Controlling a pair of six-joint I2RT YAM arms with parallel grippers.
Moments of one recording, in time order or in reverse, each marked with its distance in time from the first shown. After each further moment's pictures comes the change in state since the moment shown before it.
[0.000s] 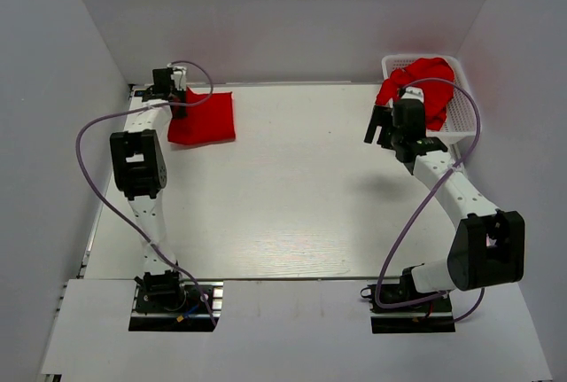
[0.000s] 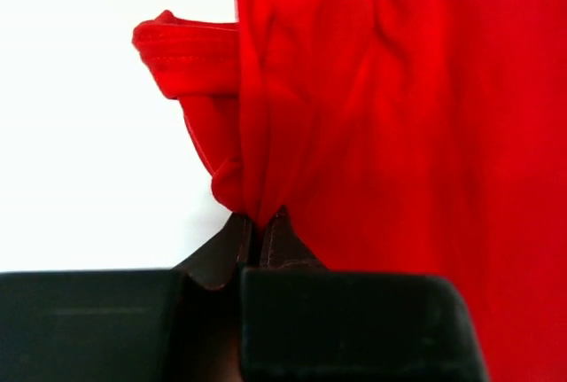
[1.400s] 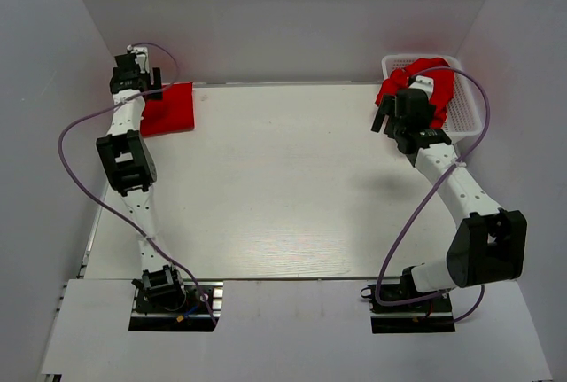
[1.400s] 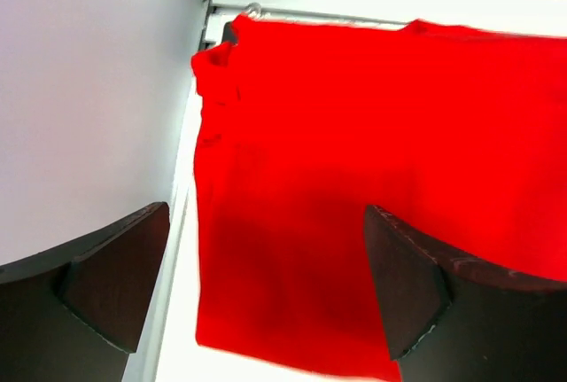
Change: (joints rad) left arm 0.173 0.206 0.433 -0.082 -0.087 0.064; right arm -0.002 0.016 0.111 -0.060 0.162 0.005
